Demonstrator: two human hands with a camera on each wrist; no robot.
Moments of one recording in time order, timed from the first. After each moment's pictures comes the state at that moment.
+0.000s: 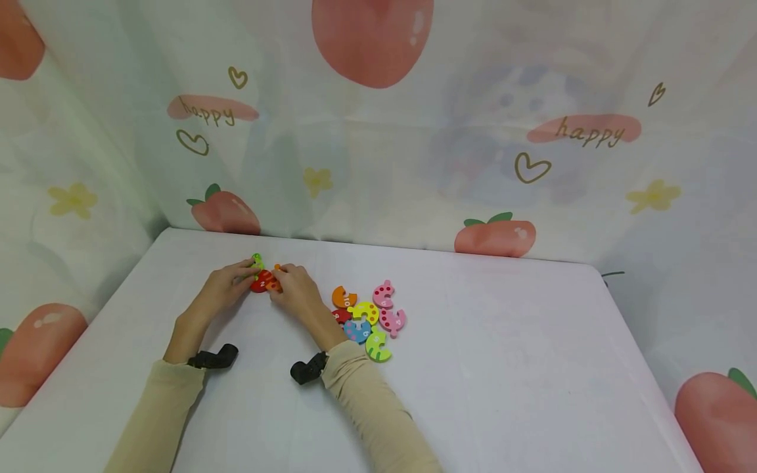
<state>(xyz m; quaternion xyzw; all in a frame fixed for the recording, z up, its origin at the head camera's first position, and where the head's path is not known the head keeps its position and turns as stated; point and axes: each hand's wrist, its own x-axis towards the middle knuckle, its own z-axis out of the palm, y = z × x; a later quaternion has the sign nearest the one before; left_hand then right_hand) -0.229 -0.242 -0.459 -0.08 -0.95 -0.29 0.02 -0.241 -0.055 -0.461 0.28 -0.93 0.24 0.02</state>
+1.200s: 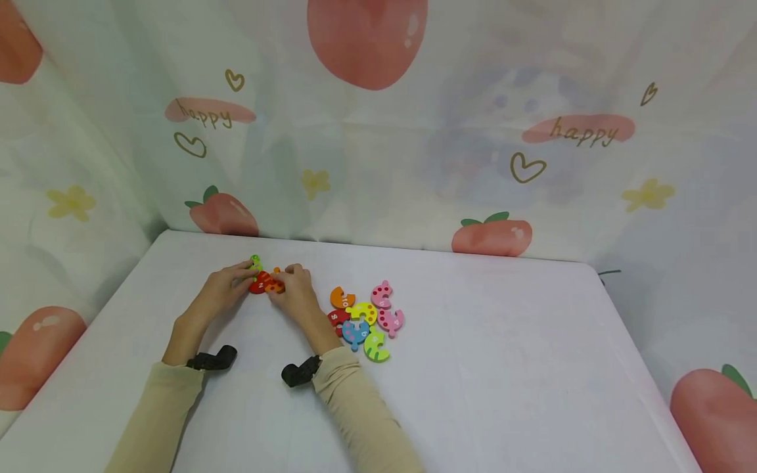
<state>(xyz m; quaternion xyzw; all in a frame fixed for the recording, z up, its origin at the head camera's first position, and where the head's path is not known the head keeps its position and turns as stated) -0.228 -0.241 -0.457 -0.07 -0.95 -0.30 0.00 -0.242 -0.057 -0.475 0.21 -0.90 0.38 -0.02</state>
